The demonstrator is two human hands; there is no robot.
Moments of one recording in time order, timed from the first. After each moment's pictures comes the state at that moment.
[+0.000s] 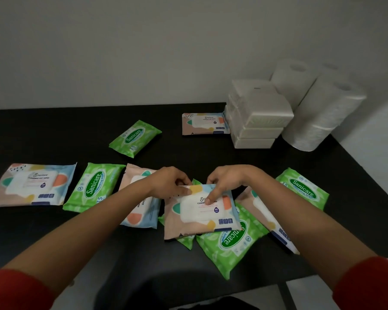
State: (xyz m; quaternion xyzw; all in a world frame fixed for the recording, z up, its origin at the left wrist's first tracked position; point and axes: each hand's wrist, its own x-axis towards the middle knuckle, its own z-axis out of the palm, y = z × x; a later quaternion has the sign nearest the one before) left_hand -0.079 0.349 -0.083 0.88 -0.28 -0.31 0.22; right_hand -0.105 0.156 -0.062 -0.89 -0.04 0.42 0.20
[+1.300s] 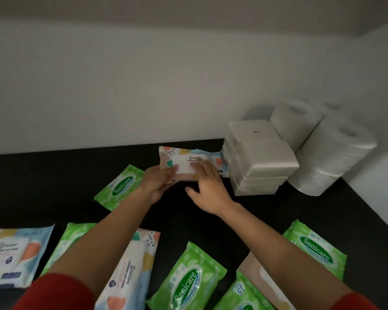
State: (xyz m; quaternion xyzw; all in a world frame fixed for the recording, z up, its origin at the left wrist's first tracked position) left_hand 0.048 0.304 -0.067 0.58 0.15 -0.24 0.76; right_hand -0.013 0.160 -0.081 -0.97 -0.02 -0.04 0.23
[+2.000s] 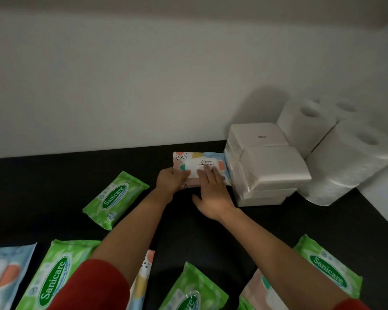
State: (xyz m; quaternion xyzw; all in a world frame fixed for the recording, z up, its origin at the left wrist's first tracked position) left_hand 0.093 0.257 -0.099 0.73 0.13 -0.23 0.63; right_hand 0.023 0.144 -0.105 -0.99 0.04 0.07 0.15
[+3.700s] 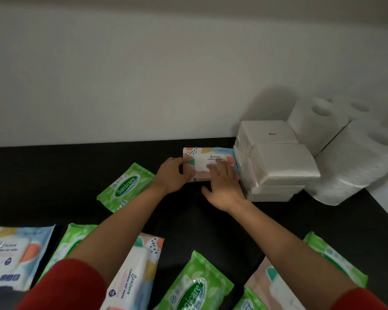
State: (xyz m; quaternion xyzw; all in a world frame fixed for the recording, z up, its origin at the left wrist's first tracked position) left_hand 0.084 0.294 -0.090 0.92 -0.13 -0.12 0.34; right_hand 0.023 0.145 -0.098 -0.99 0.04 0.03 0.11
